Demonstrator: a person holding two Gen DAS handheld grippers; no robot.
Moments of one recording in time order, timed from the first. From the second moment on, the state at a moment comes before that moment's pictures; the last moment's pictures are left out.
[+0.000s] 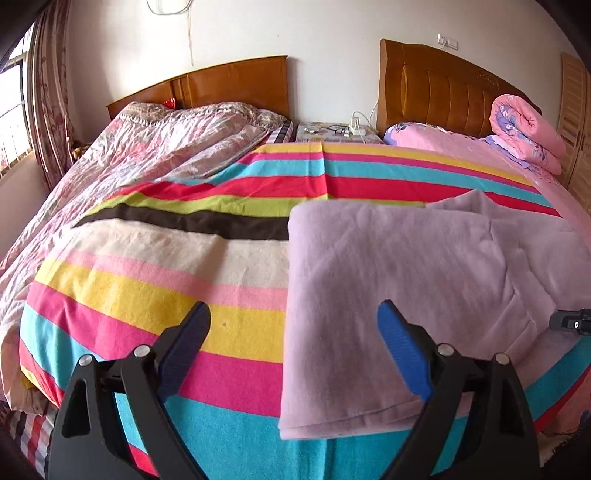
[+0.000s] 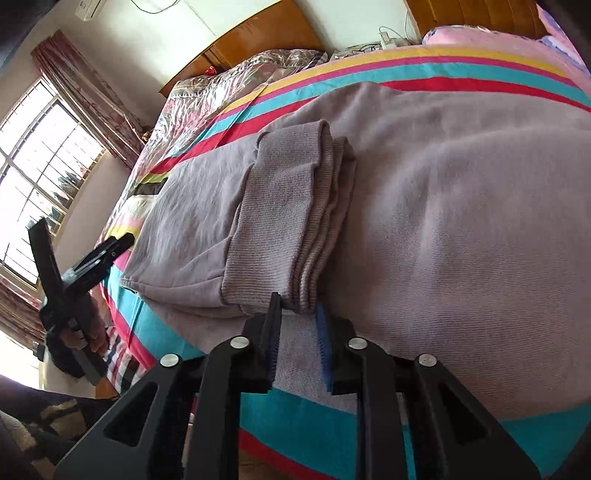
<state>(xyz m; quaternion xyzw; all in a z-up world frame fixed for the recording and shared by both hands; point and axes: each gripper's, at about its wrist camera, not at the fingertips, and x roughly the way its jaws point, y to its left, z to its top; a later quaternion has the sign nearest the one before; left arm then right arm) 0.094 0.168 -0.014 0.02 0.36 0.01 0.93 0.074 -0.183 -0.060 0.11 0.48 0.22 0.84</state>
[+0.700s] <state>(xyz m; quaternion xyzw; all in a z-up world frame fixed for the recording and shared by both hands) 0.219 0.067 -0.064 0.10 0.43 -0.03 0.90 0.059 -0.222 -0.034 0.03 0.38 0.21 0.90</state>
